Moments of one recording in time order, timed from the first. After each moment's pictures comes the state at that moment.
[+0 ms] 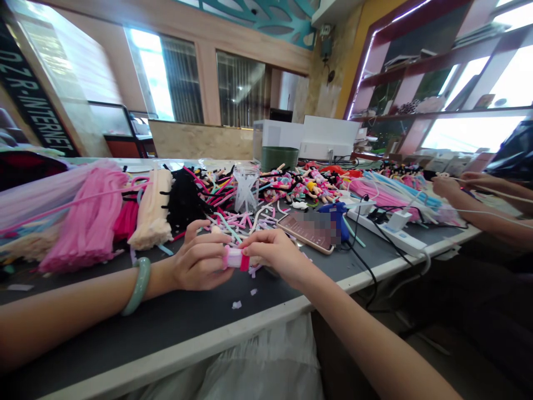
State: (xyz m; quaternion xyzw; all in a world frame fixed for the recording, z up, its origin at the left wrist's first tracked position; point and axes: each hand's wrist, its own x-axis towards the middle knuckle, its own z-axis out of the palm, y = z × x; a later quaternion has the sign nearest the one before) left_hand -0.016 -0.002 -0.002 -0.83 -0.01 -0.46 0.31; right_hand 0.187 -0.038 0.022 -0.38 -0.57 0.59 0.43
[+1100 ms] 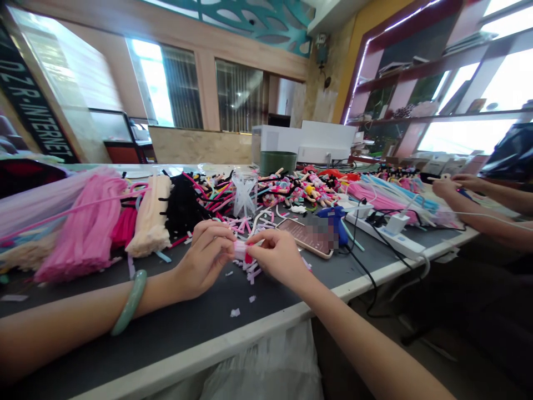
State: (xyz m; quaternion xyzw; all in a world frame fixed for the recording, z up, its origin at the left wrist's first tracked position) left_hand -0.002 -0.011 0.007 -0.87 -0.18 -0.44 0.12; right_hand 0.187 -0.033 0.021 -0.46 -0.65 0.37 0.48
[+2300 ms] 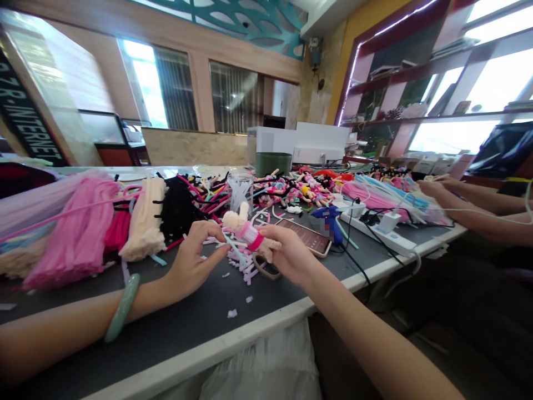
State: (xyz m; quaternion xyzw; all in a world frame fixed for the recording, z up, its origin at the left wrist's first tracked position) left_hand 0.001 -0.008 0.008 -0.82 -0.28 -0.50 -0.05; right_hand 0.206 -0.026 0.029 -0.36 -0.45 0.63 0.52
